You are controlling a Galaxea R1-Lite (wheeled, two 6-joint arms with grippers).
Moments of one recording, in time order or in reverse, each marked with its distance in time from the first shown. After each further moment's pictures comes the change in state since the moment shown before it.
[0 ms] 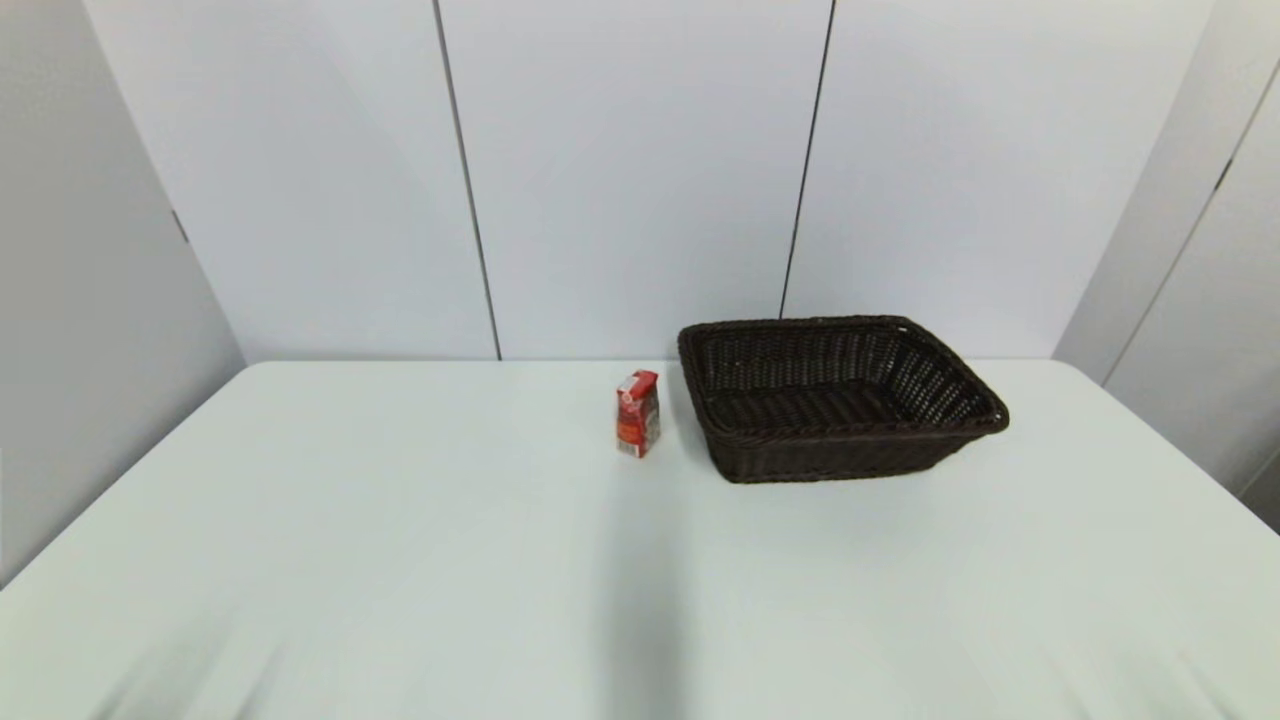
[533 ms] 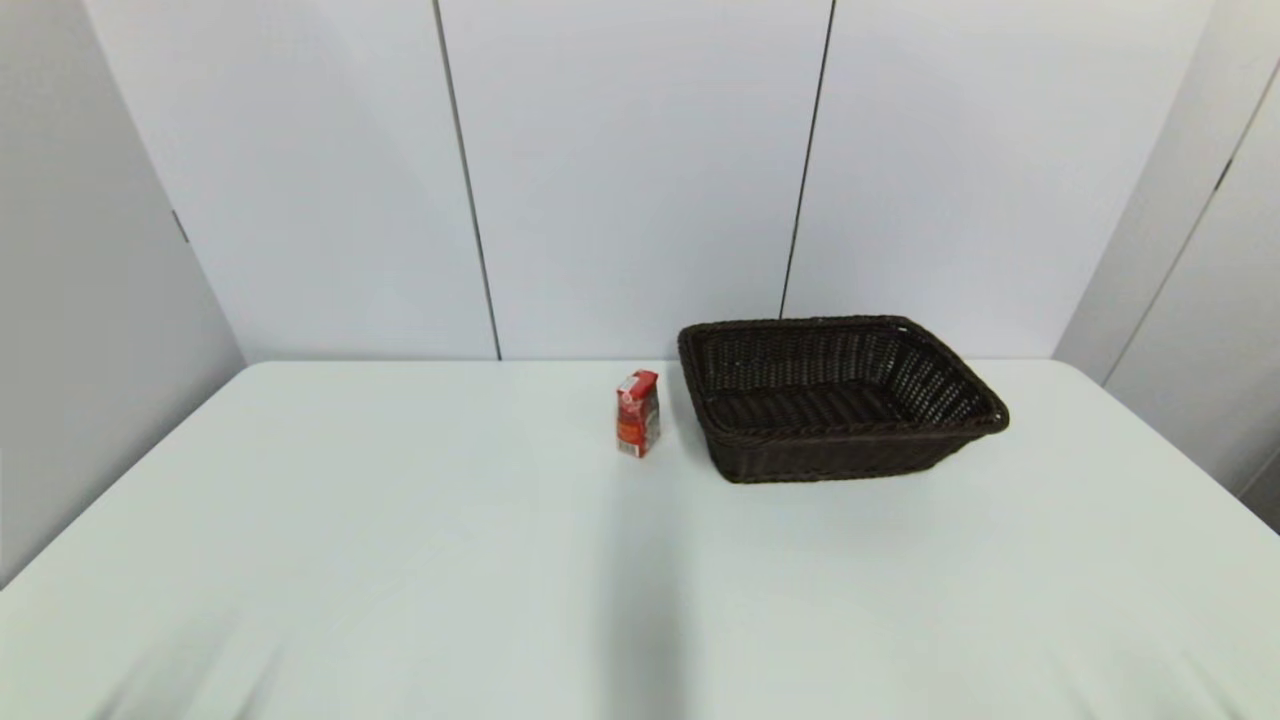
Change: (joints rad) left arm 0.000 0.000 0.000 0.000 0.000 0.000; right arm 0.000 0.000 0.000 -0.004 -0.024 0.003
